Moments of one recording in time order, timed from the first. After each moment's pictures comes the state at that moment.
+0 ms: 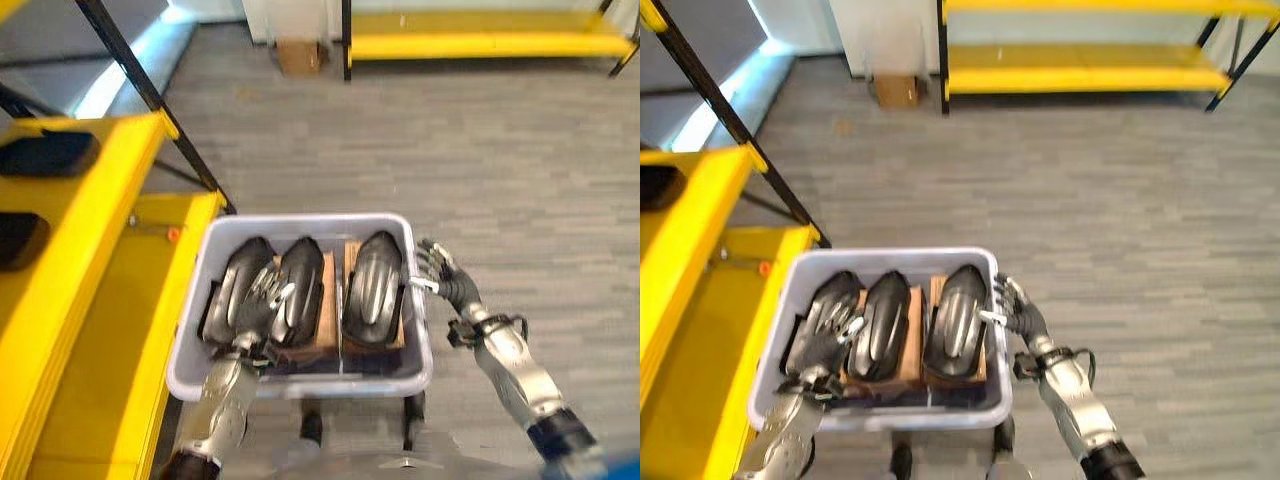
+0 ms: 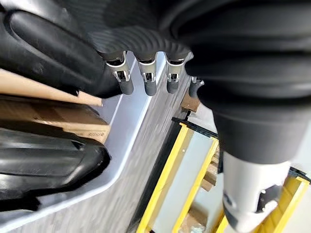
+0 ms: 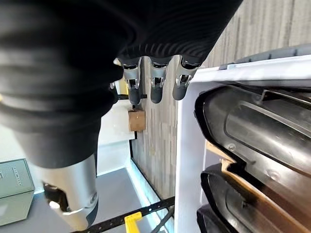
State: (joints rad) left arm 0.05 0.33 -0.21 0.11 -0.77 -0.17 0.02; right arm -0.18 -0.37 0.33 0.23 0.46 -0.14 0.00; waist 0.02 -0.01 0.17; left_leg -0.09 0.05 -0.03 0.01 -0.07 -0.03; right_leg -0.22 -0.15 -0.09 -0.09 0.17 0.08
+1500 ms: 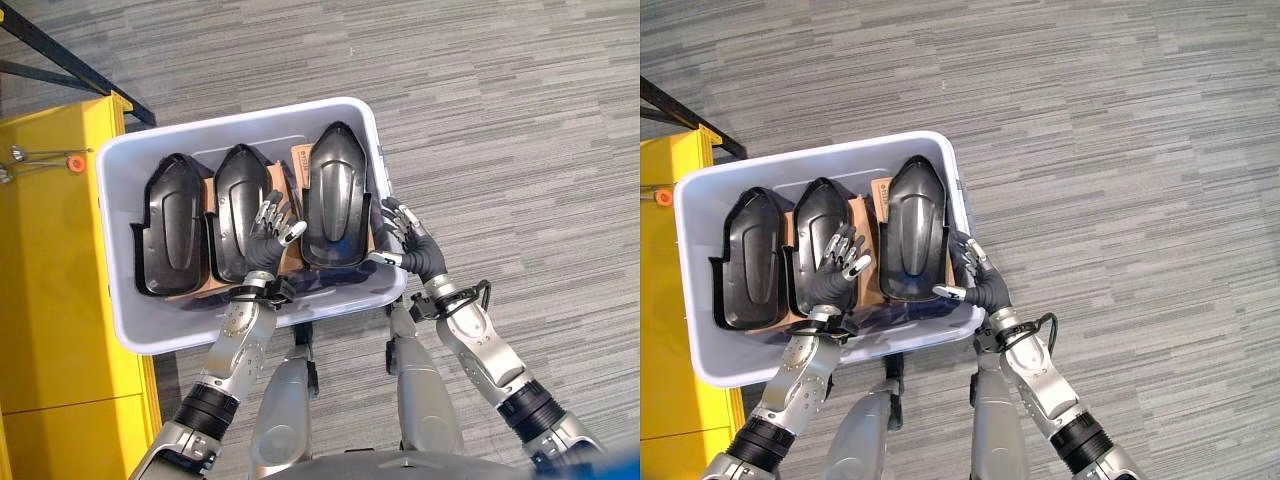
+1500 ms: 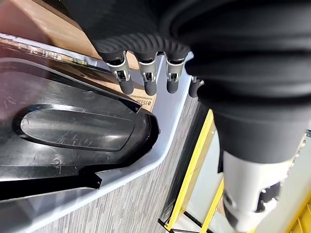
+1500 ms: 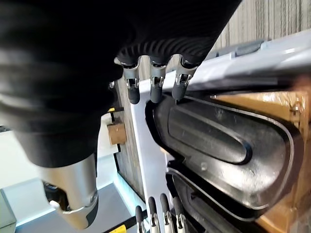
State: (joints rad) left arm -0.14 0.33 -0.27 0.10 -0.71 -0.28 0.17; right arm -0.20 -0.34 0.48 0.06 0.38 -0.23 -0.12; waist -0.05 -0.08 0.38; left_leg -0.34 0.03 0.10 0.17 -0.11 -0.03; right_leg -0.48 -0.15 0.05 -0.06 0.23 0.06
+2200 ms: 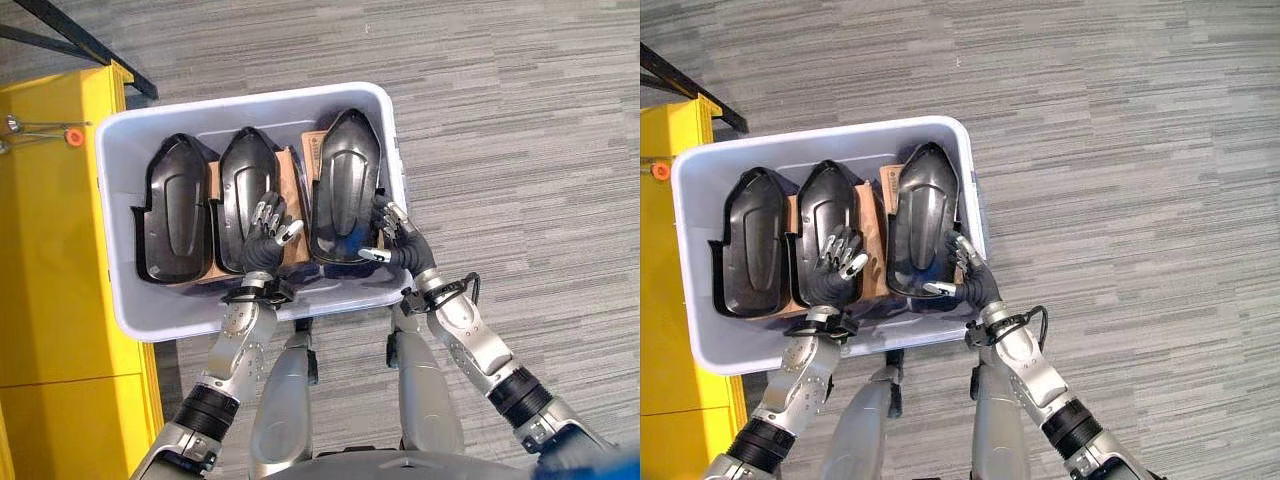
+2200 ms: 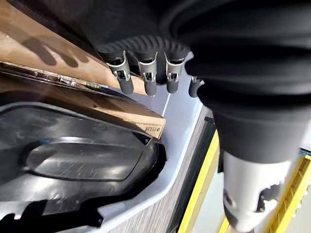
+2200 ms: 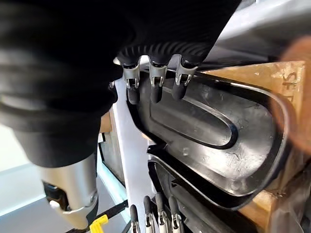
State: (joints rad) left arm -0.14 0.32 -0.27 0.10 -0.72 -0.30 0.21; right arm -0.28 -0.32 0.52 0.14 0.38 -0.22 -0.14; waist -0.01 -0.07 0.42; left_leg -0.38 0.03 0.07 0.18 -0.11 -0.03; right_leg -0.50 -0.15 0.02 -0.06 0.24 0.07
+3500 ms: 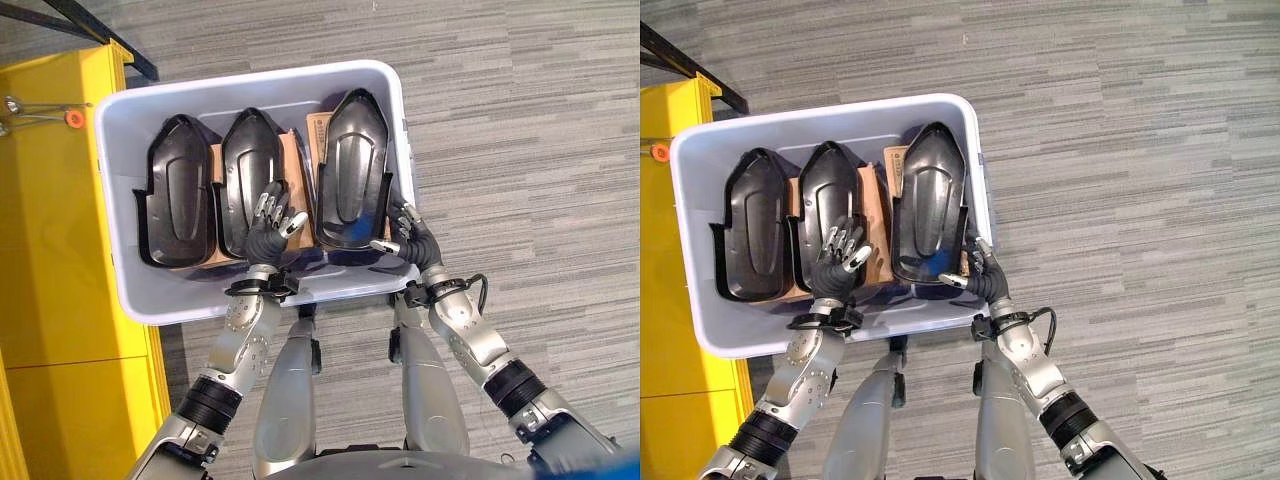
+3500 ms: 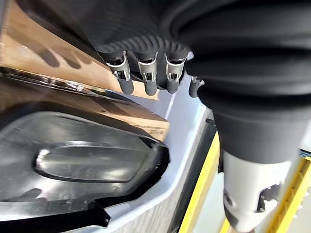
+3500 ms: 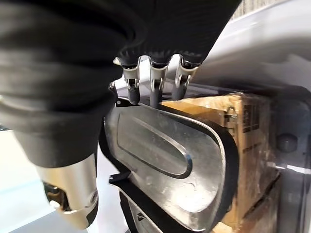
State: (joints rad) left arm -0.18 0.34 -0.30 0.08 -0.72 -0.30 0.25; right arm -0.32 -0.30 0.50 0.27 0.38 -0.23 -0.25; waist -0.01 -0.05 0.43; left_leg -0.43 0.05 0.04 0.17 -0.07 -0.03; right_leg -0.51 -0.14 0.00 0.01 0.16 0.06
